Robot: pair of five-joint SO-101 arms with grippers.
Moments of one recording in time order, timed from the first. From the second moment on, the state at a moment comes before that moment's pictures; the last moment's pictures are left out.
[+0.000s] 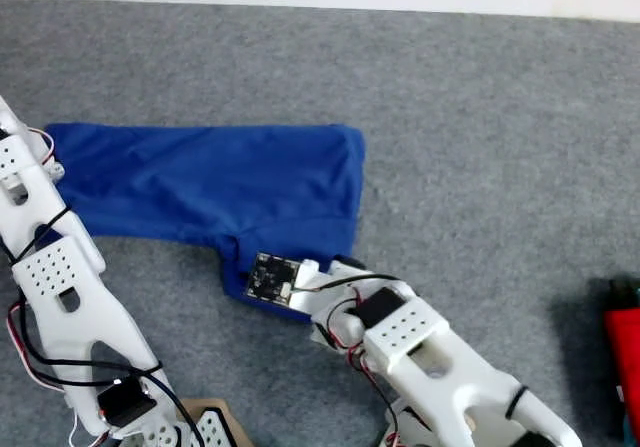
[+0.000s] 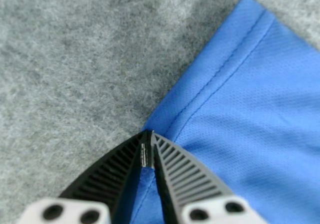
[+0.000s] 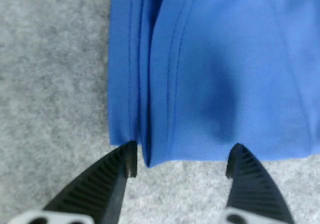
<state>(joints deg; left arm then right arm) -40.2 77.7 -90.3 96.6 3.0 -40.4 -36.8 69.7 40.3 40.6</state>
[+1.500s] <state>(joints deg) -40.2 77.8 -90.7 96.6 3.0 -26.2 10.5 8.6 37.6 38.9</state>
